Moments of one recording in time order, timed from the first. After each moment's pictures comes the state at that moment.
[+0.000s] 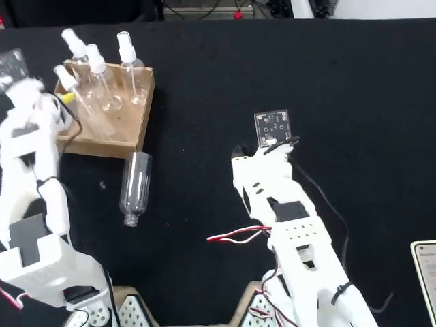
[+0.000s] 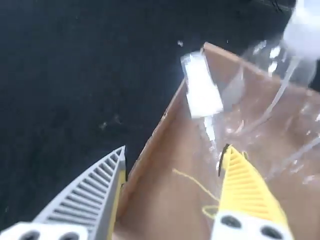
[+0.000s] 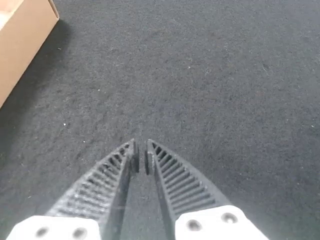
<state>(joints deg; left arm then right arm) -28.0 4.2 19.8 21.5 0.1 -11.3 -44.7 75.3 15.5 -0.7</state>
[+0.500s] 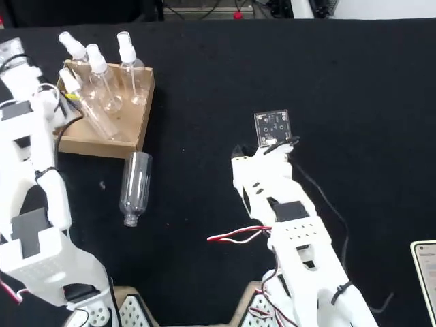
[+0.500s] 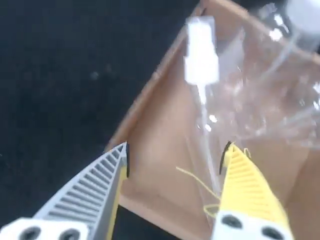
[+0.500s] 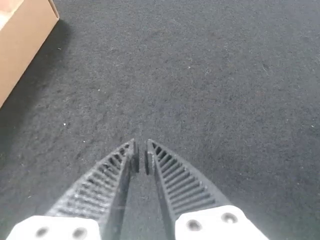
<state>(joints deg) -26.3 6.6 6.4 46.4 2.2 -11.3 -44.7 75.3 15.5 -0.7</state>
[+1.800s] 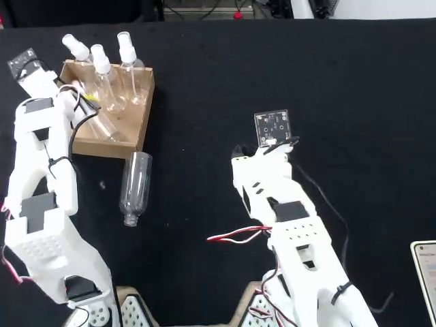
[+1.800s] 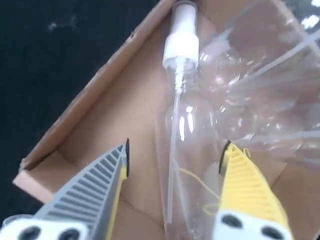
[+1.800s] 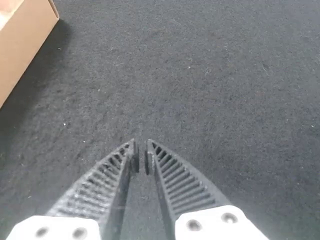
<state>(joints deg) -22.1 15.6 3.3 45.3 16.9 -11.3 -44.7 75.3 15.5 -0.7</state>
